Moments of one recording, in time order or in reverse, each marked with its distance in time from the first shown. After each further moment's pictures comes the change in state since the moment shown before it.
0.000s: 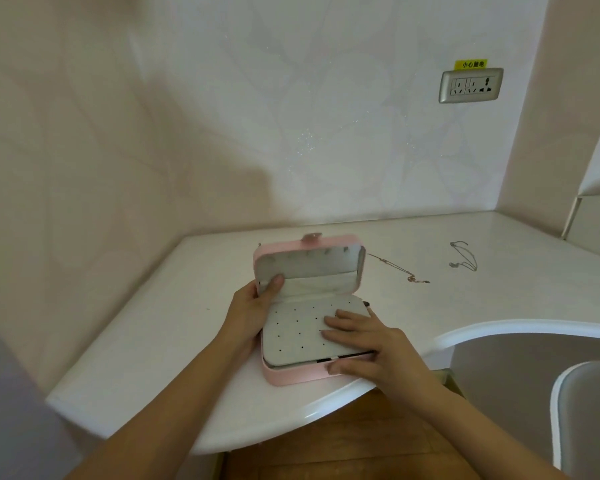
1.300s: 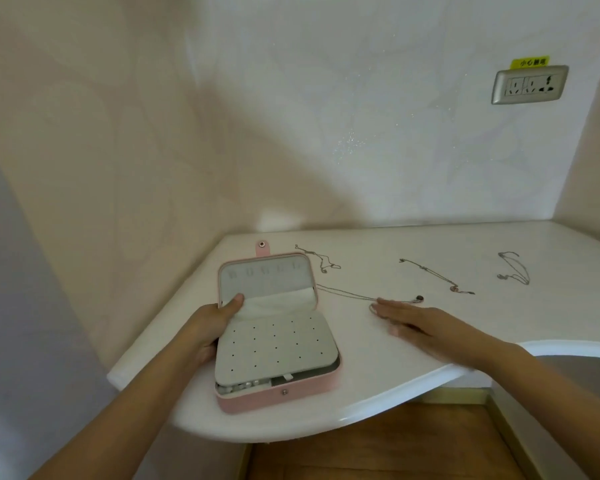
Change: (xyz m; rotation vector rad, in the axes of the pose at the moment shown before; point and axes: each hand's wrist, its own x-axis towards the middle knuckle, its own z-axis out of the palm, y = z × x) left_hand -0.014 0.017 -0.105 0.119 0.213 -0.366; right_hand 0.043 0.042 -0.047 -0.402 -0.360 0.119
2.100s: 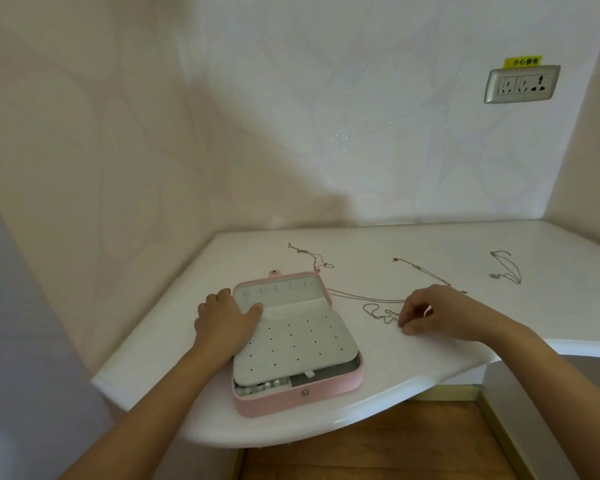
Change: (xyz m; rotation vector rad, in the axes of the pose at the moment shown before) left_hand 0.012 -0.009 0.035 0.905 0.295 0.326; right_hand -0.002 0.003 -0.037 0.116 0.025 0.216
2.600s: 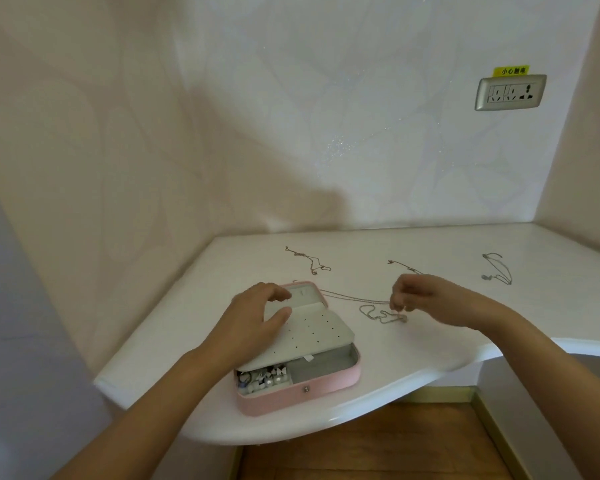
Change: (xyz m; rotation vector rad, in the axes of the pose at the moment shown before) left_hand -0.033 0.023 -0.019 -0.131 -0.092 0.603; right_hand -0.001 -0.017 -0.012 0.237 -0.005 -0.042
